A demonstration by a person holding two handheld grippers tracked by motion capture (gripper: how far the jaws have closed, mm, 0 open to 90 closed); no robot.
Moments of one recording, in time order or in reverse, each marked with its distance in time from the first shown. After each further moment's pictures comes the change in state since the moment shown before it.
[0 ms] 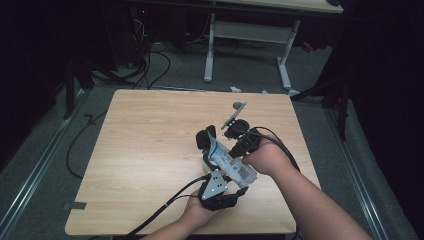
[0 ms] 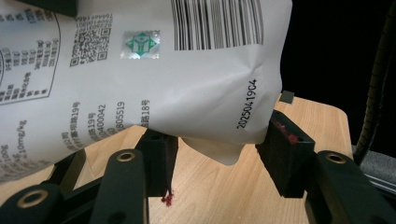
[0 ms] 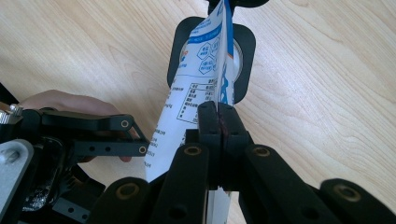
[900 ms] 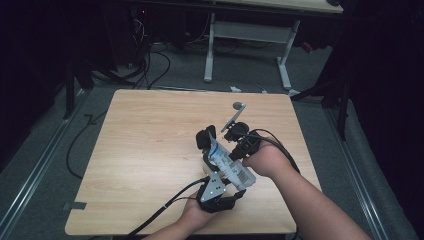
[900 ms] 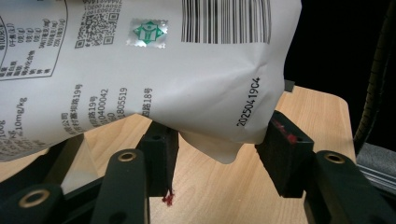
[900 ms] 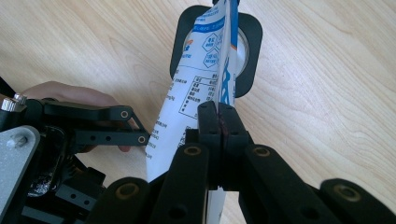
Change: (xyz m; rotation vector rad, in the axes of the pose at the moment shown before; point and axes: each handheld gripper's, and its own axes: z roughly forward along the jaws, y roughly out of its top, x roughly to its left) left arm -0.002 -0.010 -0.002 0.020 -0.008 -0.003; right arm 0.001 -0.004 0.005 0.023 0.010 -0.003
